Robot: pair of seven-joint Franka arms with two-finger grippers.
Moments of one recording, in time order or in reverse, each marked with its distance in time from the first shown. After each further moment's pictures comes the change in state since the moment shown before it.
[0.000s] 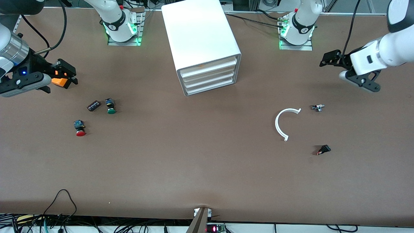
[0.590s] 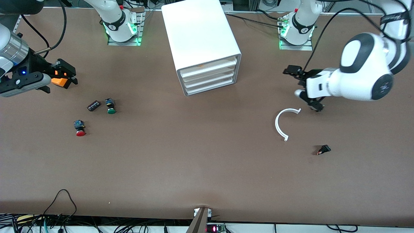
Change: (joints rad) left arm -0.012 0.229 -0.122 0.017 -0.244 0.001 0.031; right arm 0.000 0.000 0.000 0.002 0.000 0.000 0.000
